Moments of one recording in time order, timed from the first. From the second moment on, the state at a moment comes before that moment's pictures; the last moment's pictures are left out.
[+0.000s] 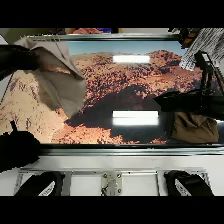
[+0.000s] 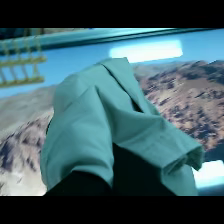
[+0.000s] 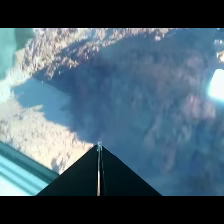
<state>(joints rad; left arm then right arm) -0.30 -0.87 1.48 1.73 -0.96 -1.67 0.12 -0.77 1.11 -1.02 1.14 1.44</state>
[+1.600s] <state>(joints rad) -0.17 -1.29 1.17 1.31 -1.05 -1.85 -0.22 -0.71 1.13 -1.06 0.98 1.44</state>
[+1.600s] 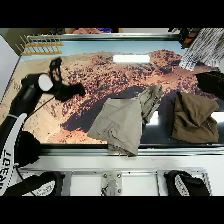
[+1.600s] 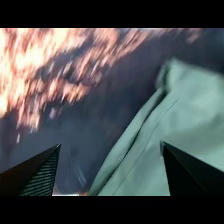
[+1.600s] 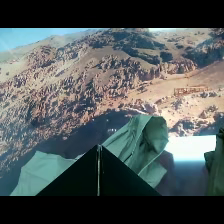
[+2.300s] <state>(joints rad) -0.20 -1.45 0.77 0.79 -0.98 -1.63 -0.23 -0.77 1.13 -1.07 1.11 1.49</state>
